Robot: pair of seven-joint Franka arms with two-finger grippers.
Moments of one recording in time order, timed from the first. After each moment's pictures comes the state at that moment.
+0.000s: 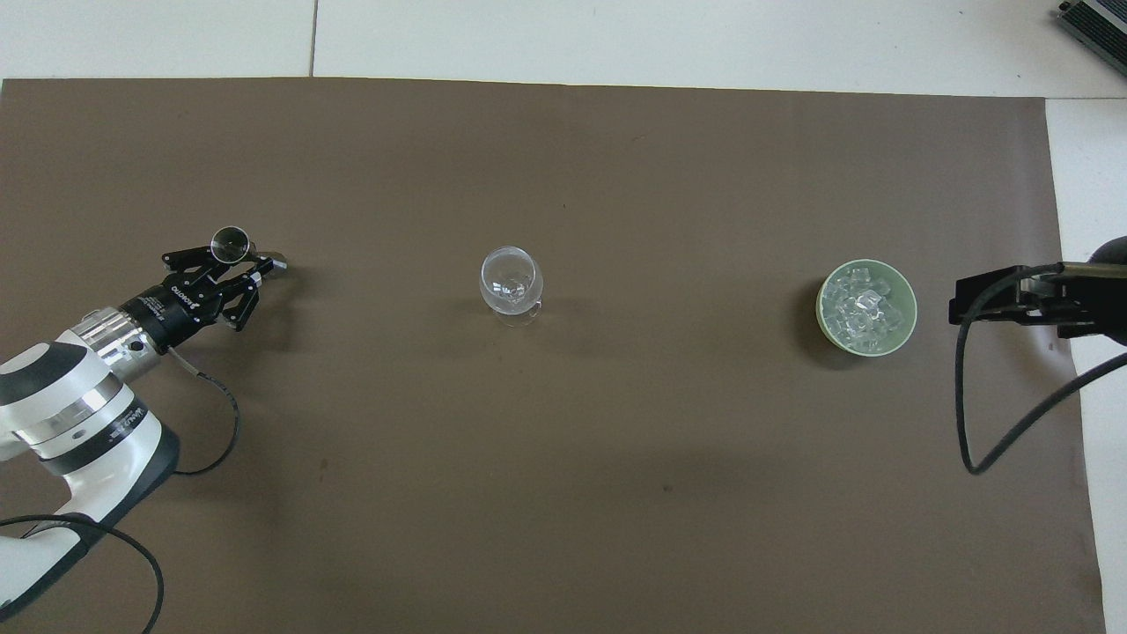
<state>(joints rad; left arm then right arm) 0.24 0.28 -0.12 -2.21 -1.79 2.38 -0.73 0.01 -0.08 0.04 -1.59 0.00 1.52 0.19</state>
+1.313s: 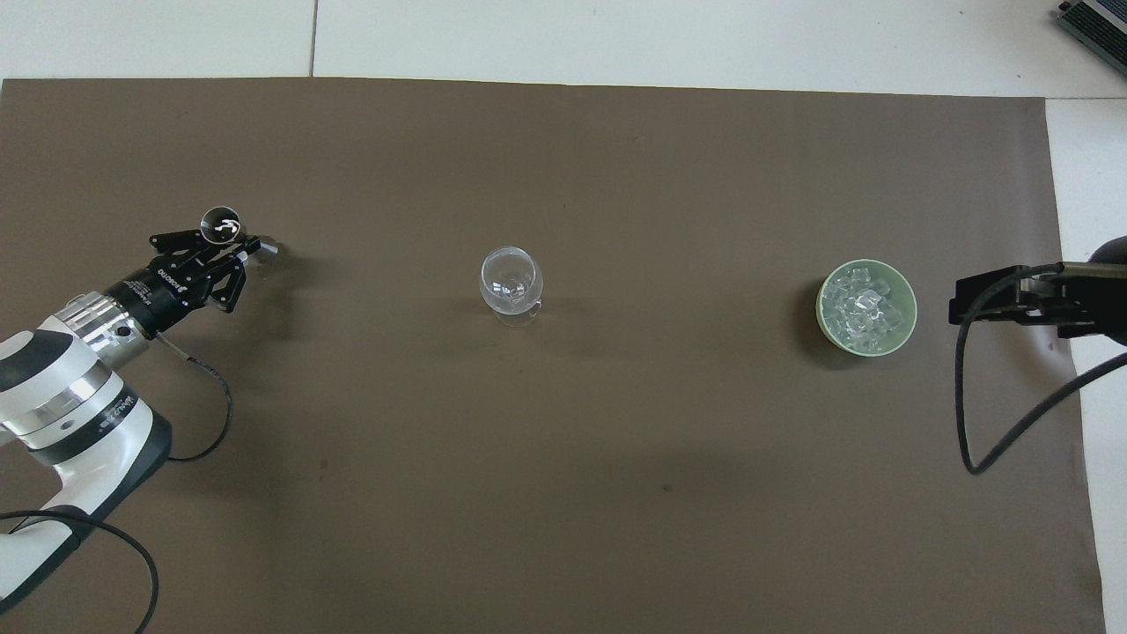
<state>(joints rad) 0.24 0.26 -0.13 -2.17 -1.79 2.40 -0.75 0.01 -0.08 0.04 -1.59 0.00 1.52 0.19</state>
